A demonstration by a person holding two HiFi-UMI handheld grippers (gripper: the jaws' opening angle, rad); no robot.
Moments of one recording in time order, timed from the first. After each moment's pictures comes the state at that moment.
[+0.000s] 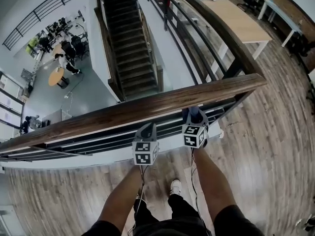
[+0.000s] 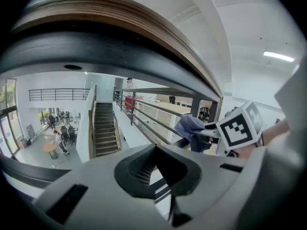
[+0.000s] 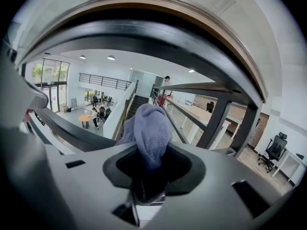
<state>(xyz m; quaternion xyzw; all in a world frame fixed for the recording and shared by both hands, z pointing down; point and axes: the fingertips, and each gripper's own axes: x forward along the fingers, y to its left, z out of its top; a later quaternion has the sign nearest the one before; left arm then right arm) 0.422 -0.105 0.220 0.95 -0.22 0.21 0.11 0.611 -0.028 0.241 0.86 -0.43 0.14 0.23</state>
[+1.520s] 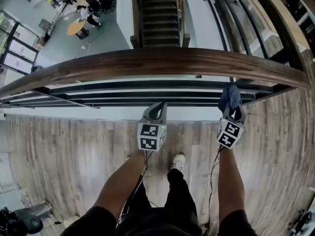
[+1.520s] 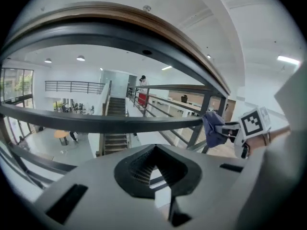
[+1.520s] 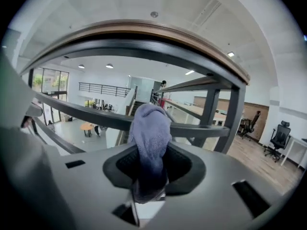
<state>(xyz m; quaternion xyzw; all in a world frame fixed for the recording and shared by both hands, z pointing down) 0.304 -0.100 0.292 0.92 -0.29 0.20 0.16 0.575 0.030 0.283 0.87 -0.44 0.12 0.19</state>
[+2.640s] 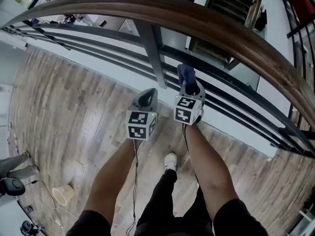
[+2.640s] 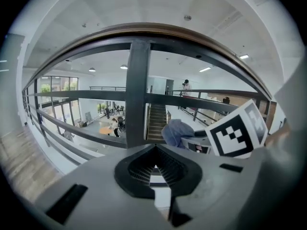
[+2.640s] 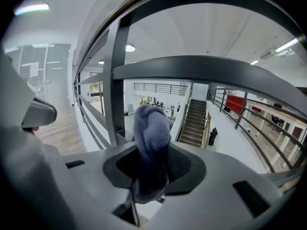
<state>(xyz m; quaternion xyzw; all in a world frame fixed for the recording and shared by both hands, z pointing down) -0.312 -0.361 0.366 0.83 -0.49 0.19 0.17 -0.173 -0.410 0.412 0.67 -0.69 0.14 0.22</state>
